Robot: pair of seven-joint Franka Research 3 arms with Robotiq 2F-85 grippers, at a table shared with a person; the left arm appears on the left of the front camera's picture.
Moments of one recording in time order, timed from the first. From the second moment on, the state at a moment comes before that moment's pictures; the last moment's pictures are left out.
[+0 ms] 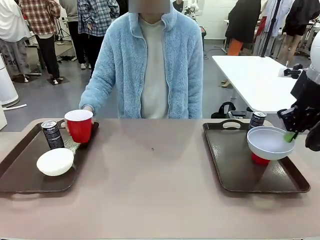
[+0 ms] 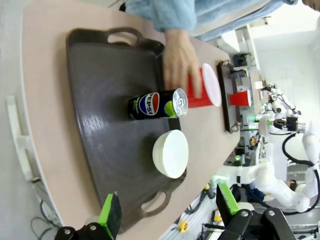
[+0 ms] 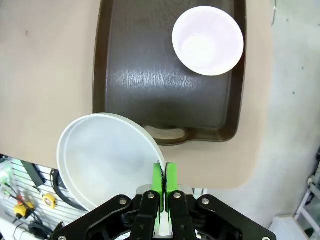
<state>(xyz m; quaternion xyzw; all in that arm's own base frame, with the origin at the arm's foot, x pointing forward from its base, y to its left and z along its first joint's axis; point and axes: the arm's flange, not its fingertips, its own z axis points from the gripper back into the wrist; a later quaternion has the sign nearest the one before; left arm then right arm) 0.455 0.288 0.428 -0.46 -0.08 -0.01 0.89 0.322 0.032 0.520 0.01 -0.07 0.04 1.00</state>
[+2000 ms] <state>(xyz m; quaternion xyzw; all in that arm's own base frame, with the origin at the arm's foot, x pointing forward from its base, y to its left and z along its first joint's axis) 0.455 0.288 0.428 -0.46 -0.08 -0.01 0.89 0.398 0.071 0.359 0.00 -0.03 0.09 1.00</state>
